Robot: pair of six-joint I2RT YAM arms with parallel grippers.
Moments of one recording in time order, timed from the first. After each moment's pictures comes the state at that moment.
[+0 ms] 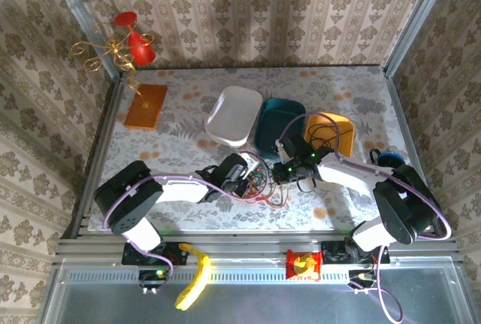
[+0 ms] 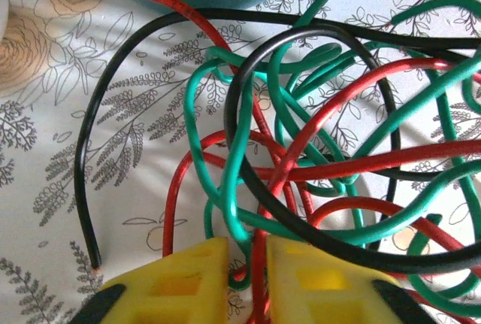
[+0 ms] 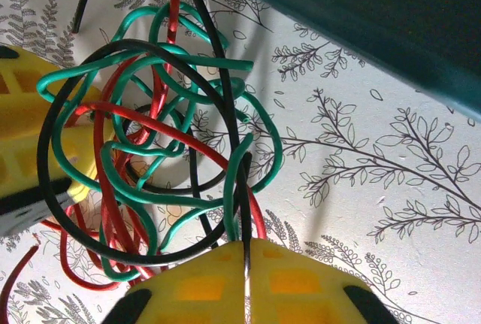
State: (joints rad) left arm -0.97 1.62 0.65 0.15 -0.08 -0.14; right arm 0.59 1.47 0.79 -0.42 -0.19 0.39
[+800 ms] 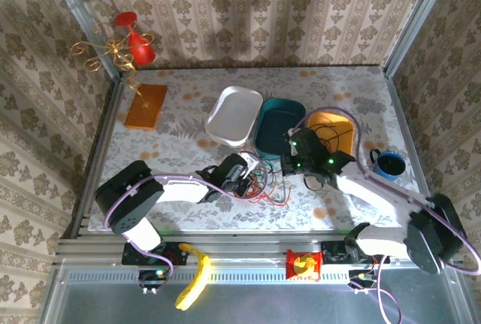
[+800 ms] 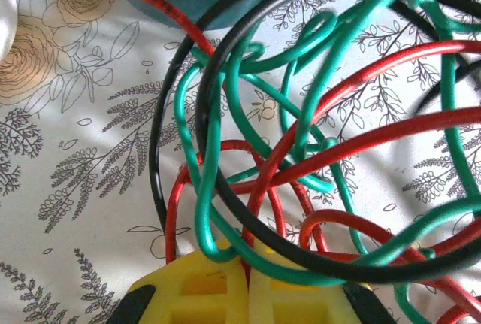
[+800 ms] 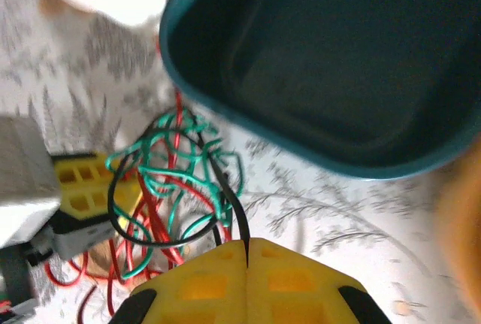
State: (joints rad) left arm -0.97 1.62 0.64 0.17 -0.10 -0.15; right arm 0.59 1.19 0.78 -0.43 0.04 0.45
